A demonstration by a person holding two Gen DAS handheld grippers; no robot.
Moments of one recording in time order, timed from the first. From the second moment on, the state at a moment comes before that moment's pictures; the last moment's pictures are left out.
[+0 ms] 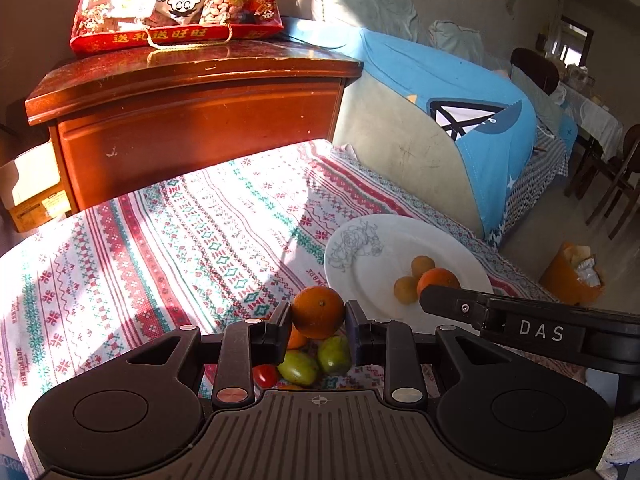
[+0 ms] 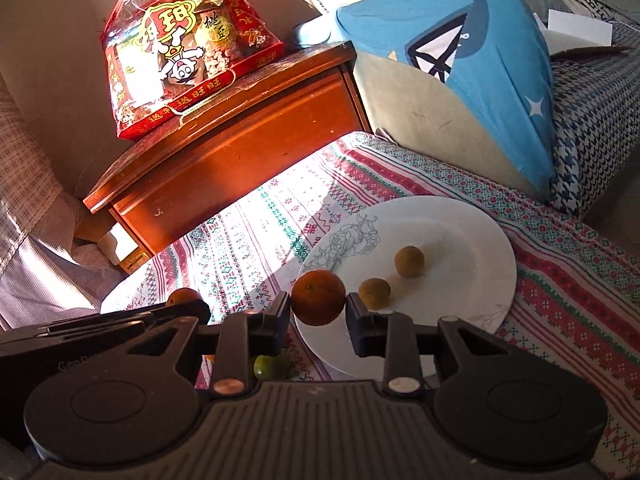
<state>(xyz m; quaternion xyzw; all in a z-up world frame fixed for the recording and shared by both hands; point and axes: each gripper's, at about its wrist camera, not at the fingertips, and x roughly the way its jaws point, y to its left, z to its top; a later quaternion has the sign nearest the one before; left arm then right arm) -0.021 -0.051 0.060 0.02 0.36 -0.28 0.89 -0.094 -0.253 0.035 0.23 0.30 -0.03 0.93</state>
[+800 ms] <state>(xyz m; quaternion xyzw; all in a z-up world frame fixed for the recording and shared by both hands) 0.034 -0.125 0.033 0.07 0.39 -0.32 0.86 -0.088 -0.283 0.003 0.29 0.34 -0.10 0.89</state>
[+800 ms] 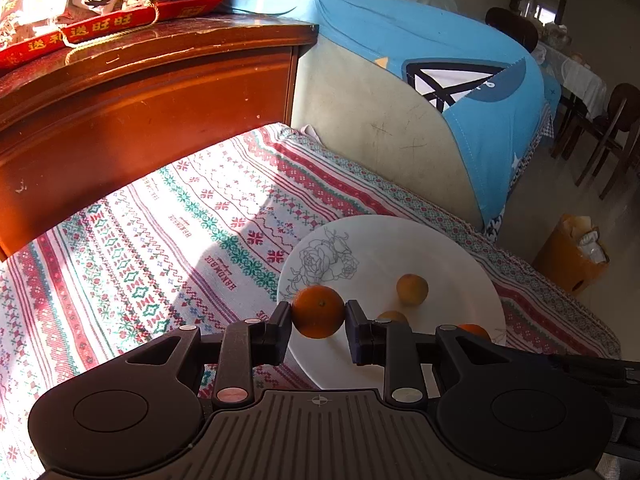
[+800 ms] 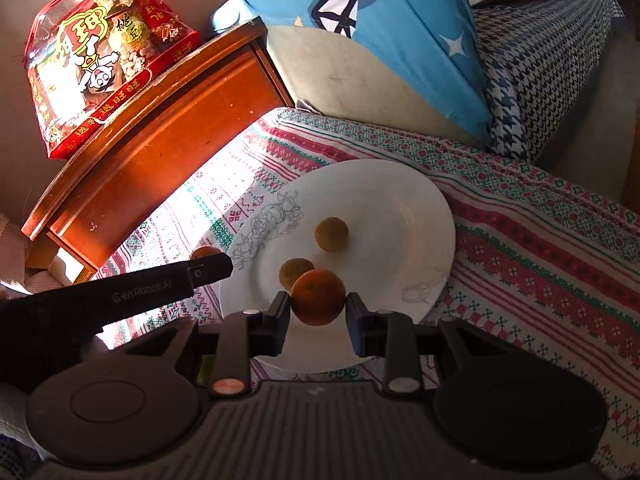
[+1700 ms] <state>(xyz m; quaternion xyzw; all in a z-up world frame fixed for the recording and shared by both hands) 0.047 -0.129 0.047 0.04 0.39 -0.30 0.87 -0.090 -0.281 0.008 0.28 0.32 -0.10 0.90</state>
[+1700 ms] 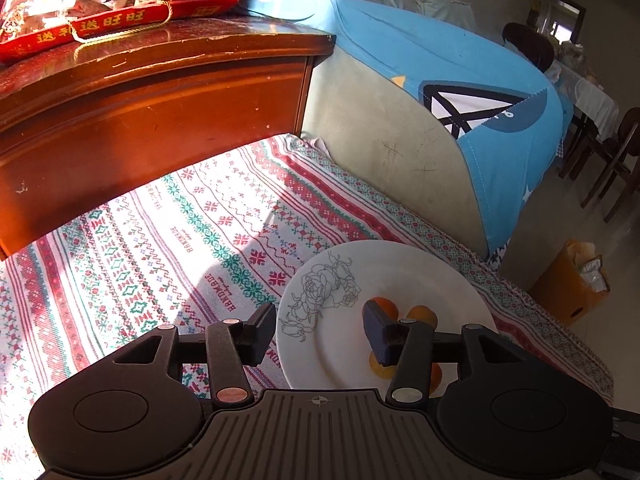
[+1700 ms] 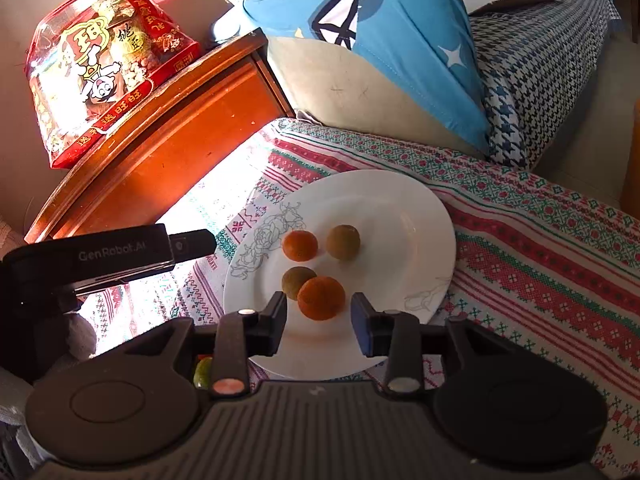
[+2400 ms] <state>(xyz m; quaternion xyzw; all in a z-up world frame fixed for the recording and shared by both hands) 0.025 -0.064 0.059 0.05 0.40 -0.26 0.88 -0.092 -0.244 0.009 0.23 0.34 -0.03 0.91</state>
